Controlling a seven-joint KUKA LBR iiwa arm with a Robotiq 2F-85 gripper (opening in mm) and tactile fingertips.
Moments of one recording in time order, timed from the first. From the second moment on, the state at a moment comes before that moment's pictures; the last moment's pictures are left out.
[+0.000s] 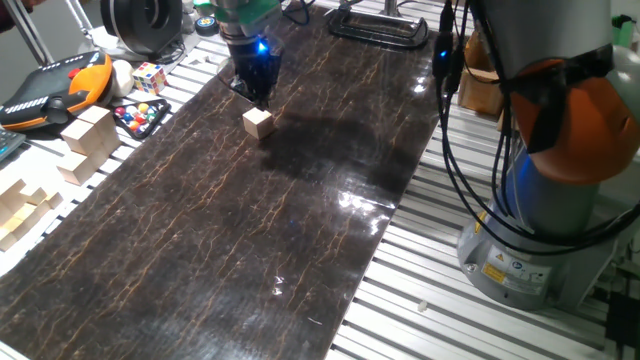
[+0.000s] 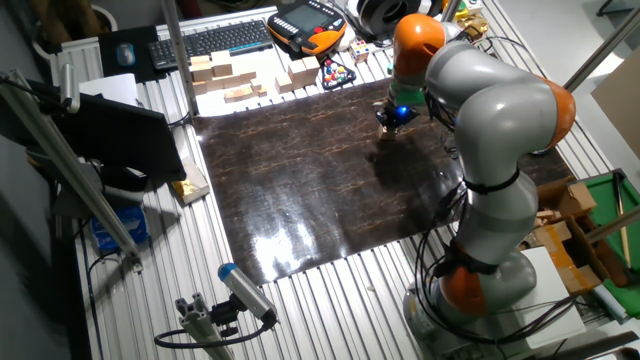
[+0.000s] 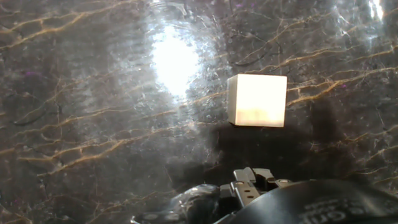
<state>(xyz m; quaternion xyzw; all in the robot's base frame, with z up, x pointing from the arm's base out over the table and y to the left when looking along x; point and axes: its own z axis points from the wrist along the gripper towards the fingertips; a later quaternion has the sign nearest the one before) 0.562 -0.057 0.139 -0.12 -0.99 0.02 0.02</state>
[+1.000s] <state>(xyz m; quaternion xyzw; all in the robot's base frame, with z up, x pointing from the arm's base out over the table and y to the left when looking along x) 0.576 -0.070 0.118 -0.14 -0.99 0.02 -0.03</state>
